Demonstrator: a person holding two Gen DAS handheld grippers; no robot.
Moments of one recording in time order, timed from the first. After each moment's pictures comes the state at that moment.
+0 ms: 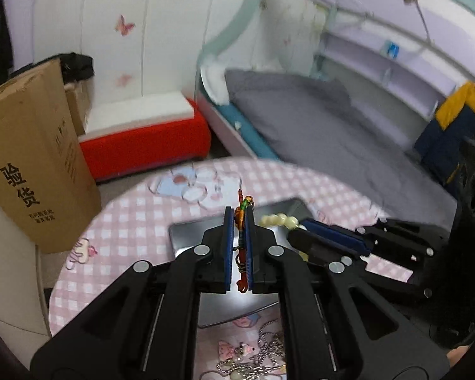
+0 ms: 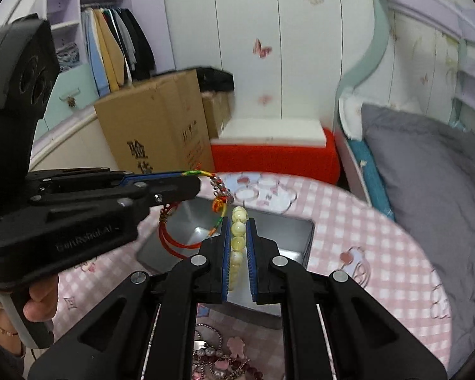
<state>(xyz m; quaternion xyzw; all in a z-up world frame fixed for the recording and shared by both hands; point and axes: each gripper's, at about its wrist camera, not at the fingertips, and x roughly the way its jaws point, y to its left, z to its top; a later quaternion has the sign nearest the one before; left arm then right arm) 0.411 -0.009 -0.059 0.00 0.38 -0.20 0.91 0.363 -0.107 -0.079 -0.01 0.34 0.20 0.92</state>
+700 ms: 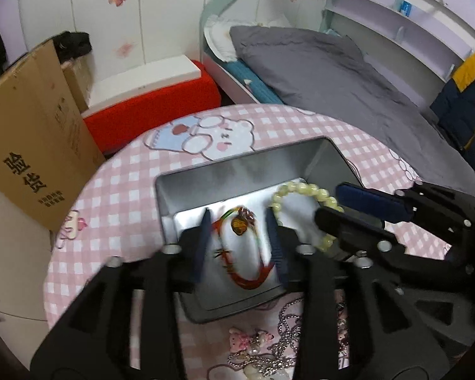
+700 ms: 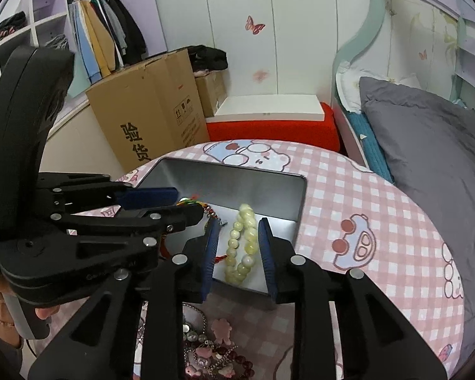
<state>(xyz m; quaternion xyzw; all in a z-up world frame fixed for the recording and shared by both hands) 0.416 -0.020 -0.098 0.04 0.44 -0.17 0.88 0.353 -0.121 -0.090 0.00 0.37 0.20 0.91</state>
